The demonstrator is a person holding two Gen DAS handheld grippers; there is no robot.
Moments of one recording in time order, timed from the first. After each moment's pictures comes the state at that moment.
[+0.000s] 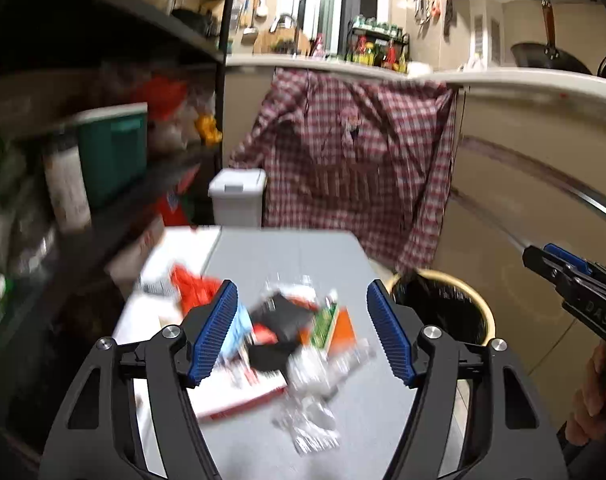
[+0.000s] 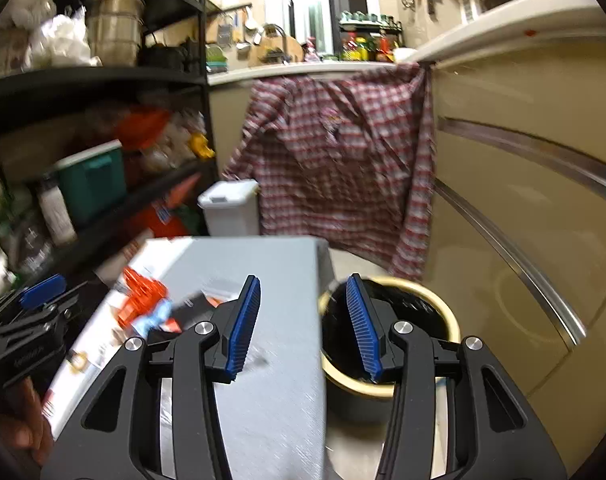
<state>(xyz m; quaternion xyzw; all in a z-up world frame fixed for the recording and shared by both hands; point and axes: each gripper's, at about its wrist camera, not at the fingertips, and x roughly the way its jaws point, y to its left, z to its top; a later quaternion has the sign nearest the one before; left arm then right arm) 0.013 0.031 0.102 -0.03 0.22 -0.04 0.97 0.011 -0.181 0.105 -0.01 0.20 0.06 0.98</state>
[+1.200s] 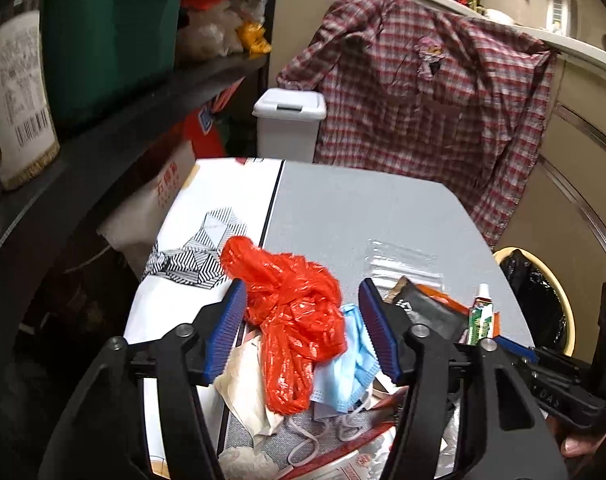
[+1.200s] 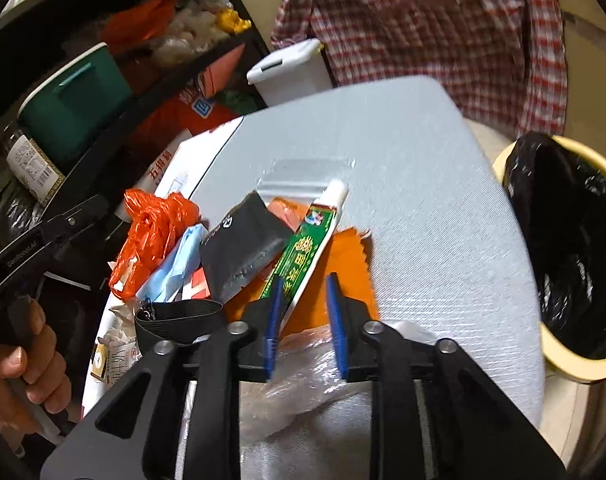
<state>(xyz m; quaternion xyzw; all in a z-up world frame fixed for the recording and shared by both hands) 0.172 0.146 -0.010 -0.07 0.36 0.00 0.93 0.183 -0.085 -0.083 0.10 0.44 0.17 0.88</state>
